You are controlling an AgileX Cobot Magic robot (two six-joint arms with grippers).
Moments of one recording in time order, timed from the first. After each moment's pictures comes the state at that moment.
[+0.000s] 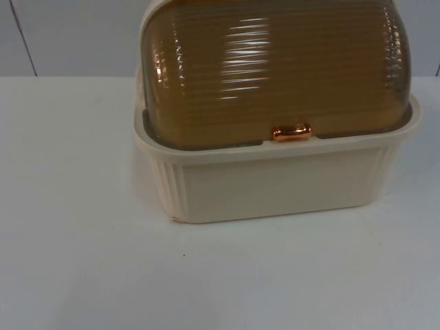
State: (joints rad) right arm -0.04 0.00 -0.52 0.01 1.09 -0.01; left arm -0.10 0.00 -0.50 0.05 1.08 0.00
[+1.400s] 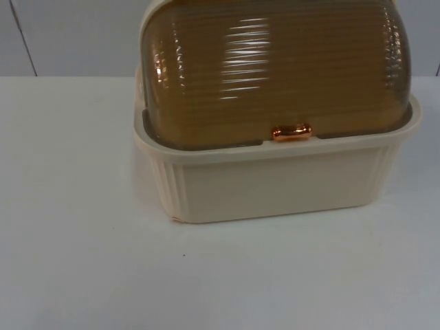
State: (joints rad) right arm 0.05 0.00 -0.52 0.03 1.09 -0.01; left arm 0.07 0.00 -0.50 0.06 1.08 0.00
